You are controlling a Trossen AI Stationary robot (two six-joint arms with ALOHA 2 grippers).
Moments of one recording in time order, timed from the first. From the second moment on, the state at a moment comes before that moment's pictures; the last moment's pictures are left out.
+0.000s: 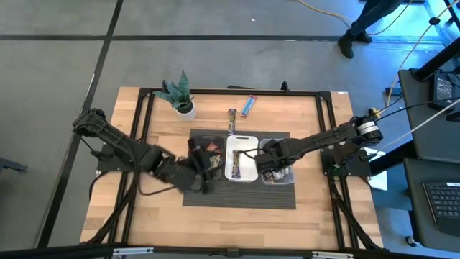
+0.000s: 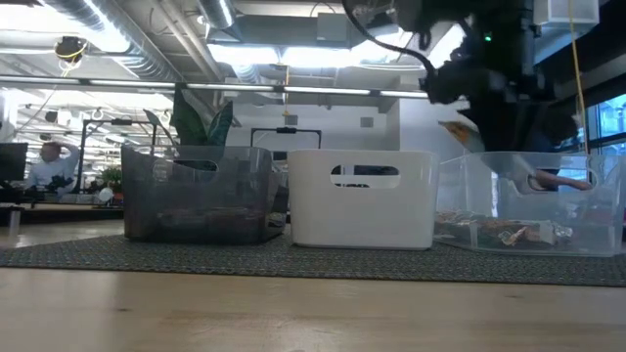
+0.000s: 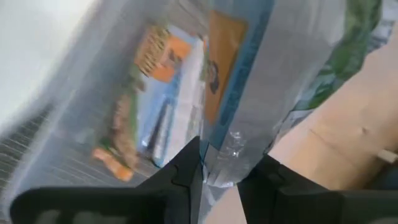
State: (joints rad) left arm -0.48 1.45 1.33 -0.49 -0.81 -0.35; right arm 0.22 1.69 1.22 -1.19 0.15 1.17
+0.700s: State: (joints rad) left arm -0.01 1.45 1.33 -0.54 -0.31 -0.21; right arm 0.21 1.69 1.20 -1.03 0.13 1.17
